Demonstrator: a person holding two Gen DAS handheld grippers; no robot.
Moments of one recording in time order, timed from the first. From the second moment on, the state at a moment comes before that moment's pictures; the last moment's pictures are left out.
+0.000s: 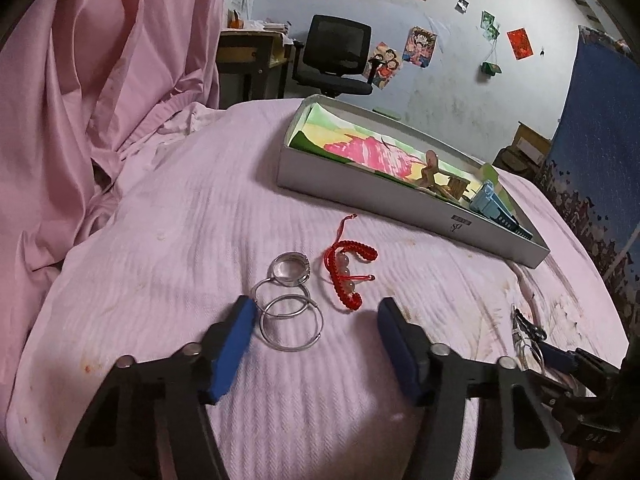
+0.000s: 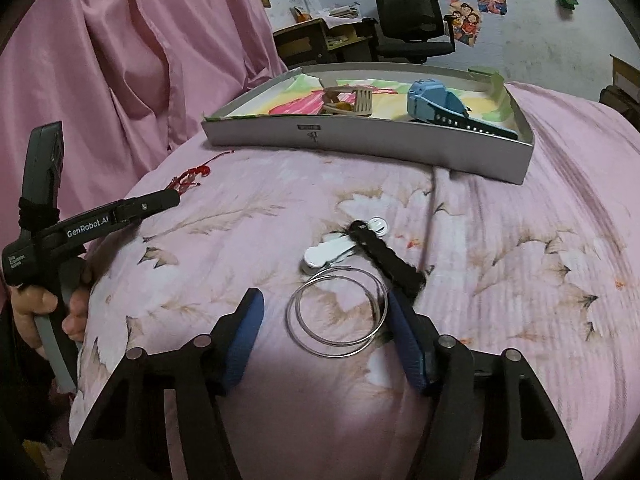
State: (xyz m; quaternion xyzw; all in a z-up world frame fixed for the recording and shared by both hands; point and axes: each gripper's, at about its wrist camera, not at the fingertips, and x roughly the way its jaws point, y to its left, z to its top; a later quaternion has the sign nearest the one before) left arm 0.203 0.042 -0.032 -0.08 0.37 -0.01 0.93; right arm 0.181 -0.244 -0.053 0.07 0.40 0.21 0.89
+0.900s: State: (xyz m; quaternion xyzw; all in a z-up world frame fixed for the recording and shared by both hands) left arm 0.170 0.018 -0.028 -0.06 0.34 -0.05 0.94; right arm 0.171 -0.237 -0.045 0.06 0.38 0.23 0.90
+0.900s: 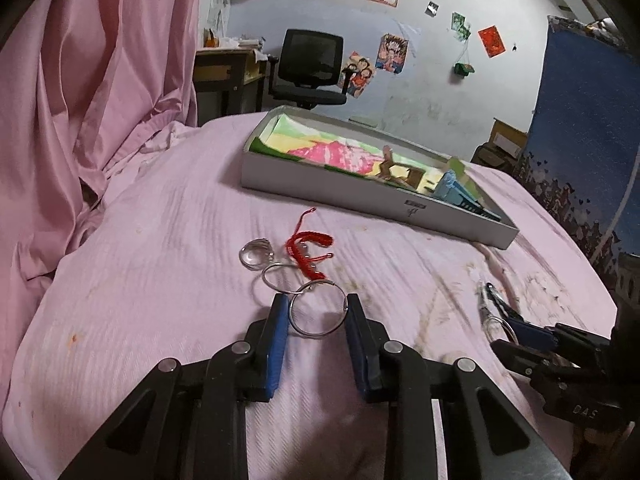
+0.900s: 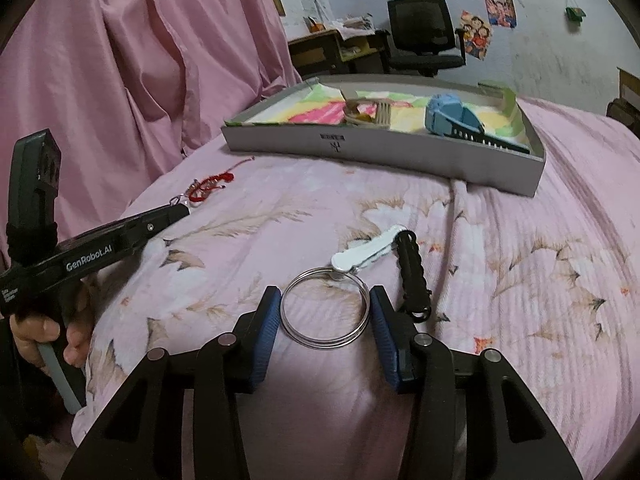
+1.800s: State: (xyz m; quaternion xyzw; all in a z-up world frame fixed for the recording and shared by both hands) left arm 0.158 -0.038 0.047 -0.01 0.15 -0.06 0.99; right arm 0.164 -0.275 0.043 0.07 0.13 0.19 0.97
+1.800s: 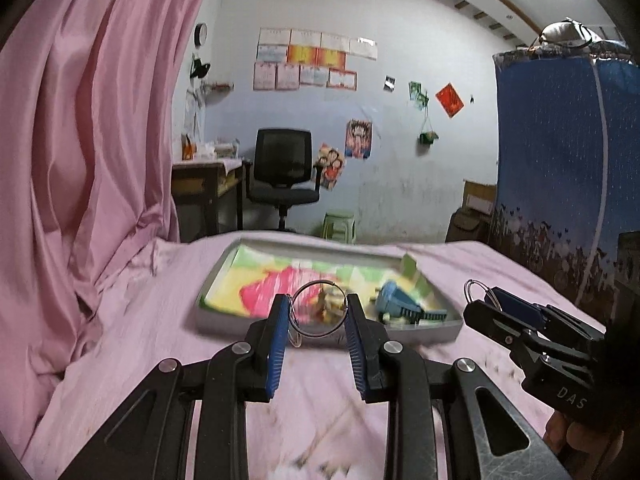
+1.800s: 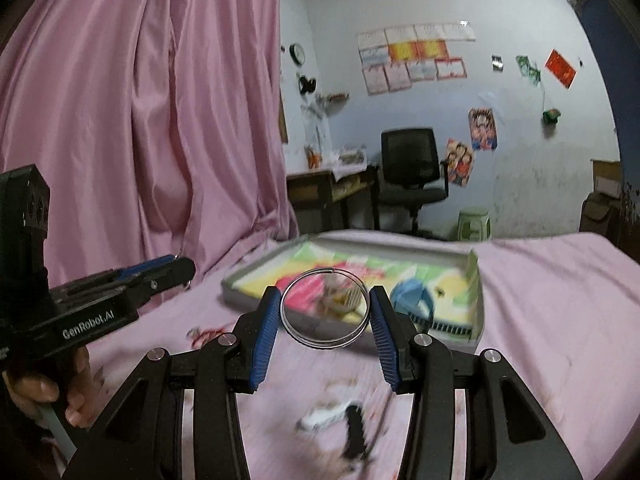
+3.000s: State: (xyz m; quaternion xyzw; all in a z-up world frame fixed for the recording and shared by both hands) left arm 0.347 -0.062 0.009 -0.03 0.28 -0.03 0.96; right arm 0.341 -0.288 -0.014 0.12 0.25 0.12 0.95
